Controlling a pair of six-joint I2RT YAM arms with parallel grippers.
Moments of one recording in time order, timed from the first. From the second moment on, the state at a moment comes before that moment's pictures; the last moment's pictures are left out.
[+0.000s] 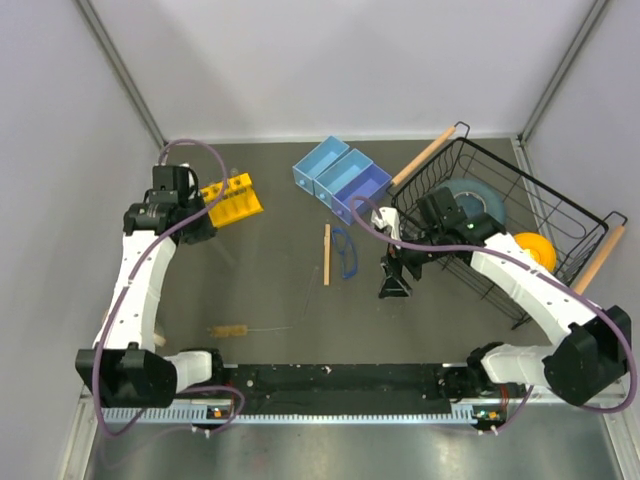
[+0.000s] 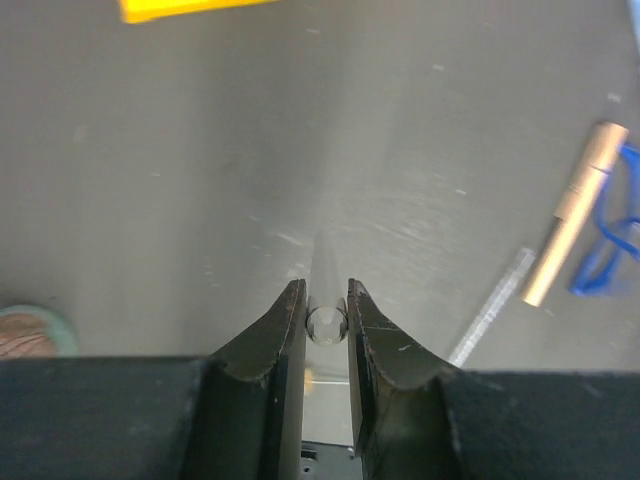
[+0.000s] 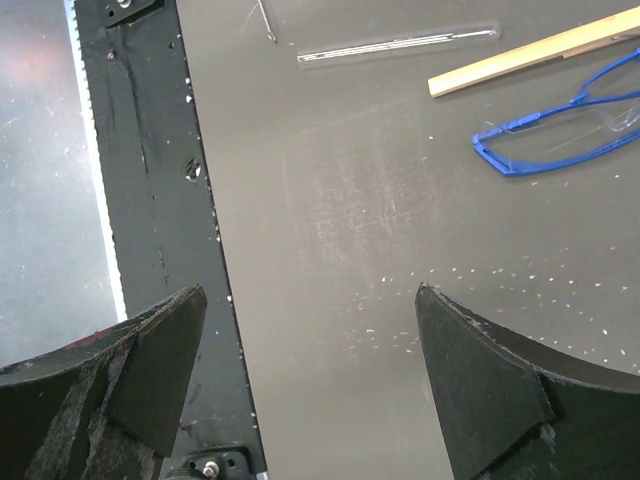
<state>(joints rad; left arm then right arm) -0.01 1.20 1.26 -0.97 0.02 -0.35 0.51 1.25 1.07 -0.85 -0.76 -0.48</state>
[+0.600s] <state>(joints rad) 0.22 1.57 1.66 -0.90 -0.11 -0.31 0.49 1.27 0.97 -0.77 -0.86 -0.53</state>
